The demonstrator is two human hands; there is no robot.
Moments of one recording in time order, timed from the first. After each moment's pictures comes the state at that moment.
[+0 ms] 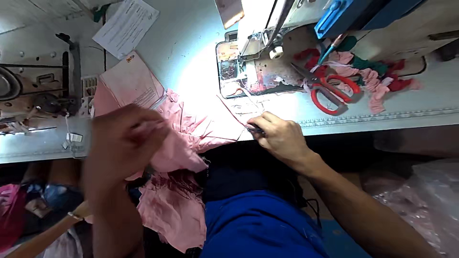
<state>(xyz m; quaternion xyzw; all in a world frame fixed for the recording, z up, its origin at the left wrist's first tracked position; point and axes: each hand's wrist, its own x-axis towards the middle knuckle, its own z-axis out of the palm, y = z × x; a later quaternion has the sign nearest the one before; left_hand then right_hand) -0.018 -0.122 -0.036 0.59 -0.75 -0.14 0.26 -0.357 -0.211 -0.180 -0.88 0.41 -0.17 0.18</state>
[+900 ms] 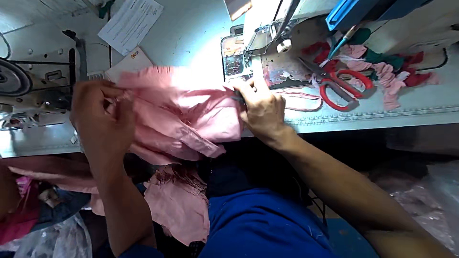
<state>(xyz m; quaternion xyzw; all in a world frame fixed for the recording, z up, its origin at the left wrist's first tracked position) 0.014 -0.131 -0.055 0.74 -0.63 0.02 0.23 -0.282 -0.240 -0.160 -0.84 0.46 -0.26 0.10</state>
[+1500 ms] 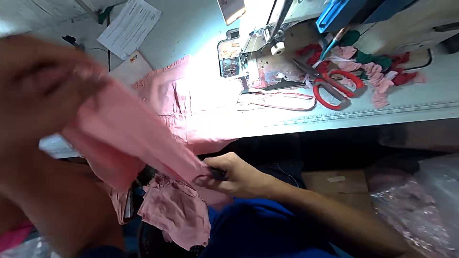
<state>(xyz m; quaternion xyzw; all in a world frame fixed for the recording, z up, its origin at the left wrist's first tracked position) 0.055 -0.151 0.029 0.57 -0.79 -0.05 0.22 -0.273 -0.134 -0.144 -0.72 0.15 -0.25 0.63</state>
